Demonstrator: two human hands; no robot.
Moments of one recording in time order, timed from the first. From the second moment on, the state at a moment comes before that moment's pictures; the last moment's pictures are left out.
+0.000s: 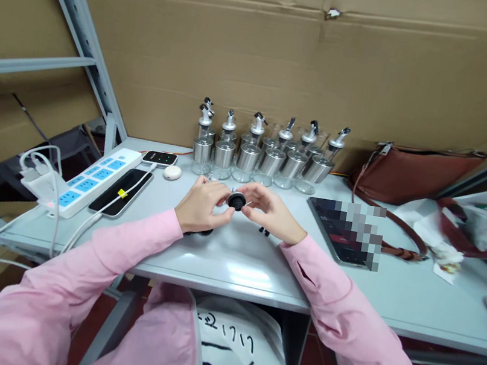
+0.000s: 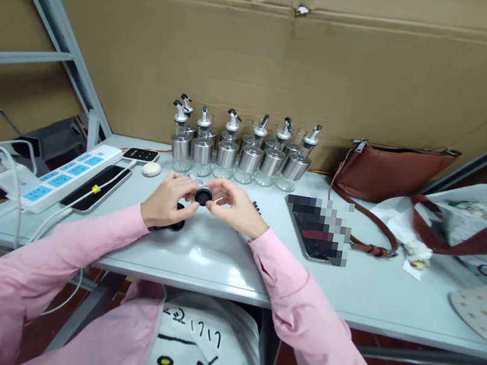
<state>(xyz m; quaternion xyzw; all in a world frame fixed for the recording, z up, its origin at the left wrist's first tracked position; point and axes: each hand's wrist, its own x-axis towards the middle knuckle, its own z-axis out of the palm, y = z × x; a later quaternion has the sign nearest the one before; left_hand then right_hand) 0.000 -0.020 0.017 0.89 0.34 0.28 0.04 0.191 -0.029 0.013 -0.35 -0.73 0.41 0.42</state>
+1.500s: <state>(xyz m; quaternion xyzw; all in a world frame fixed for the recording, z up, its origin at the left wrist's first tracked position) 0.003 -0.019 0.011 0.89 0.35 0.28 0.02 0.187 -0.032 0.010 -0.38 -0.76 0.37 0.38</state>
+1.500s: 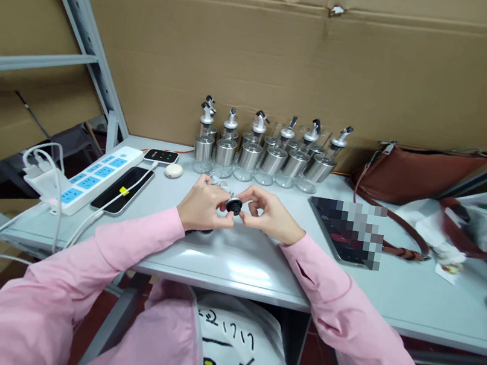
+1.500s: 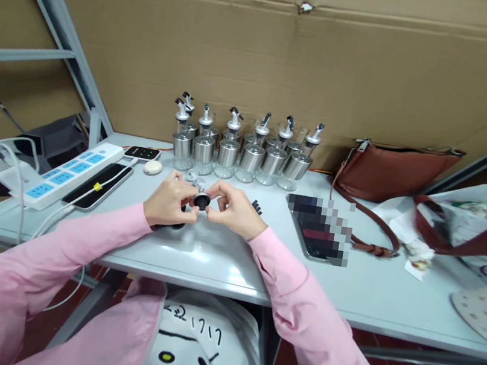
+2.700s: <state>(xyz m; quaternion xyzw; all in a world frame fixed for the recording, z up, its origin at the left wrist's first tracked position) 0.001 -0.017 0.005 0.89 0.19 0.42 -0.06 0.199 -0.027 0.019 -0.34 -0.73 0.35 0.48</state>
